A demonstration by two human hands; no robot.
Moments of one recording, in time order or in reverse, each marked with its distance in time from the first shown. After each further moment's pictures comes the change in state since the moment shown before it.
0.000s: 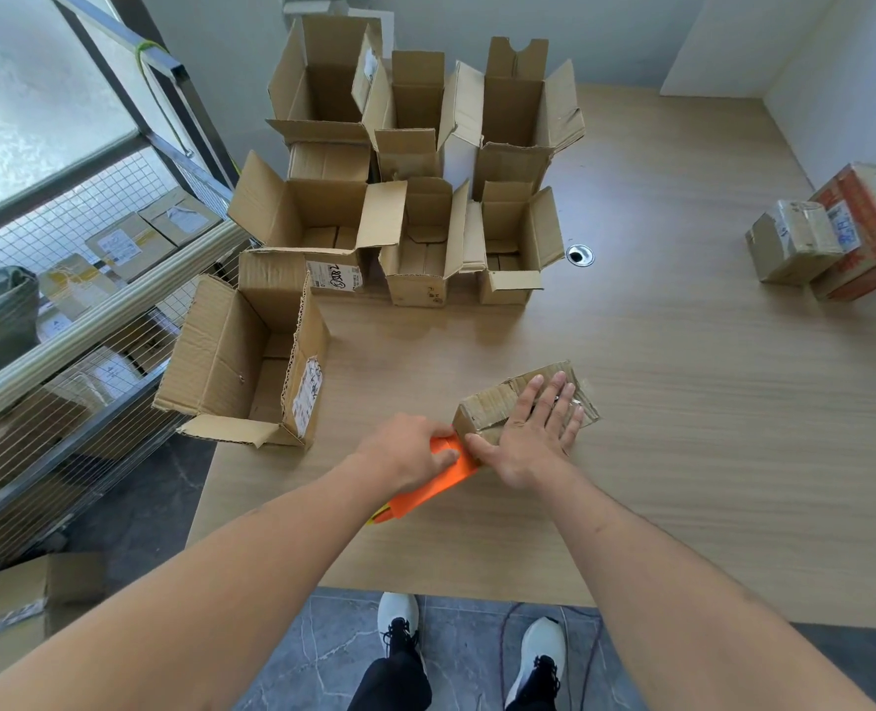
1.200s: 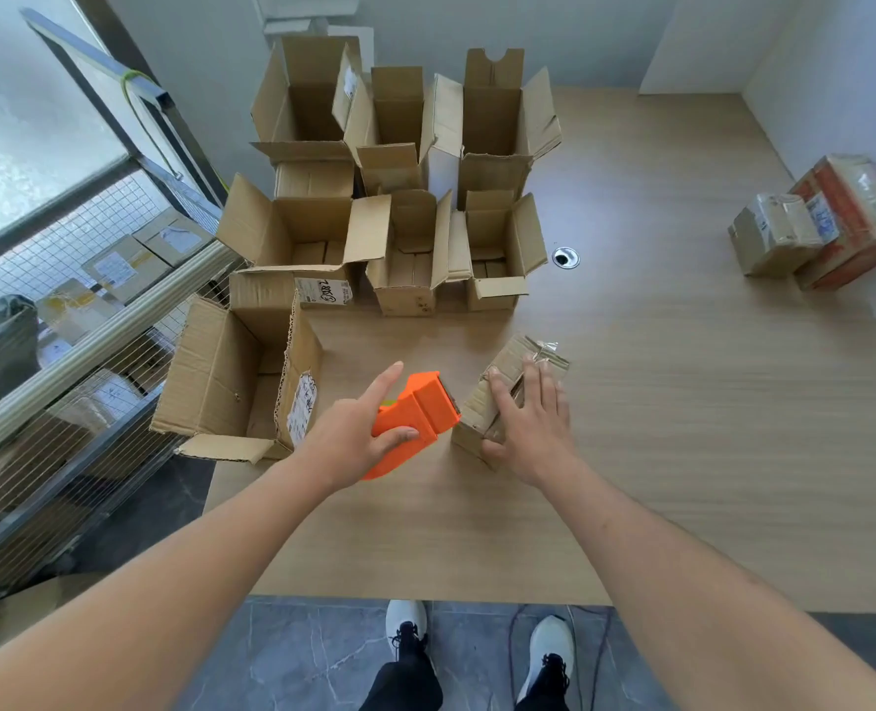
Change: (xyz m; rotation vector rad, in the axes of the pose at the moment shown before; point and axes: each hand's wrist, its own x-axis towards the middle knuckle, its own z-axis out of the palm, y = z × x) left_hand -0.015 -0.044 -0.034 -0.182 0.241 0.056; right_hand 0.004 0.019 -0.023 -0.193 0.226 -0.289
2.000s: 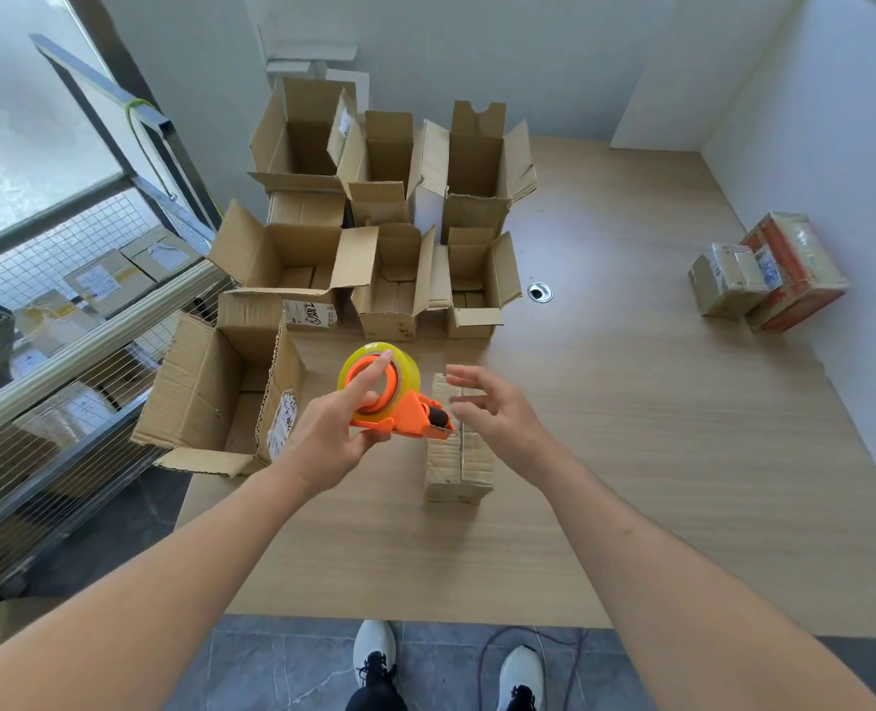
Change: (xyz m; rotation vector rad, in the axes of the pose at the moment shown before) left_hand -0.006 0.023 -0.017 -0.127 0.273 0.295; right_hand -0.007 -0.002 -0.070 1.192 -0.043 -0.143
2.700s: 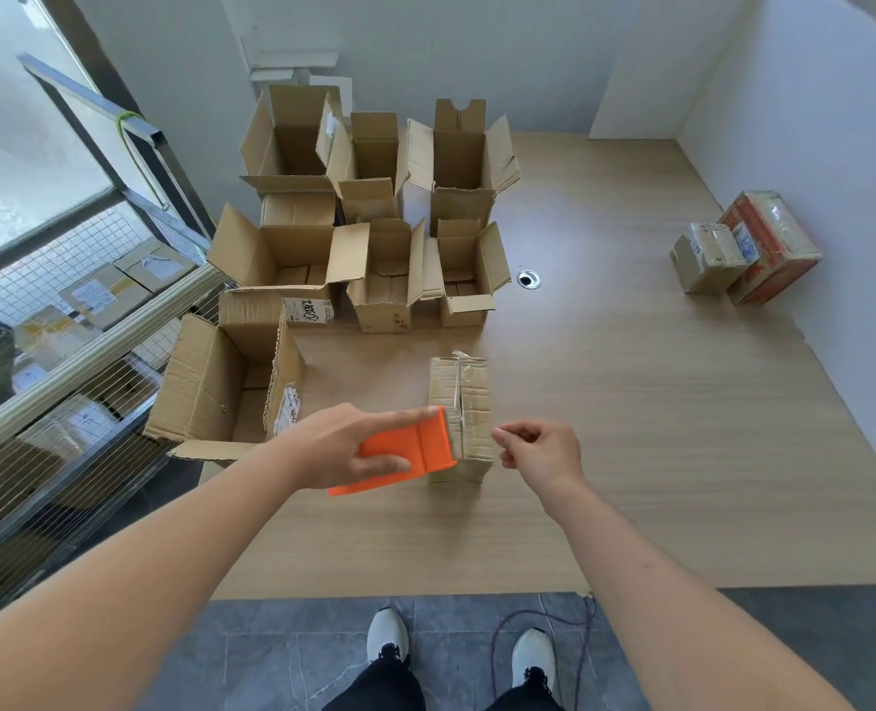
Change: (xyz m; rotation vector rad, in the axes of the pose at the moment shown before) left_hand -0.009 0.014 -0.025 0.265 -0.563 0.183; right_hand -0.060 0.049 0.006 0.099 0.513 0.306
